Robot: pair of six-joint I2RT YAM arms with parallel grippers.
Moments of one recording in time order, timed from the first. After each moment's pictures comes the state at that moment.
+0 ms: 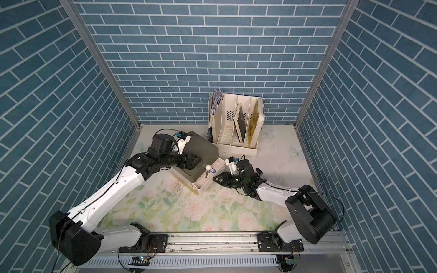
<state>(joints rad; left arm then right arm) -0.50 1.27 1.16 -0.59 0.23 -0.21 0.68 1.42 0.56 0.33 -0.61 0.89</state>
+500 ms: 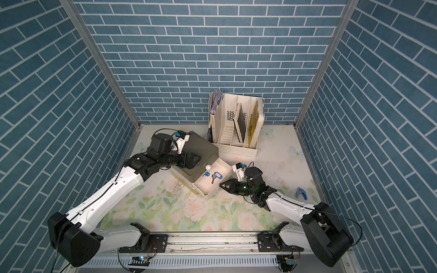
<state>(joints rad) -0.50 1.26 1.16 -0.58 0.23 -0.24 0.65 1.20 0.41 0.27 -0.60 0.89</state>
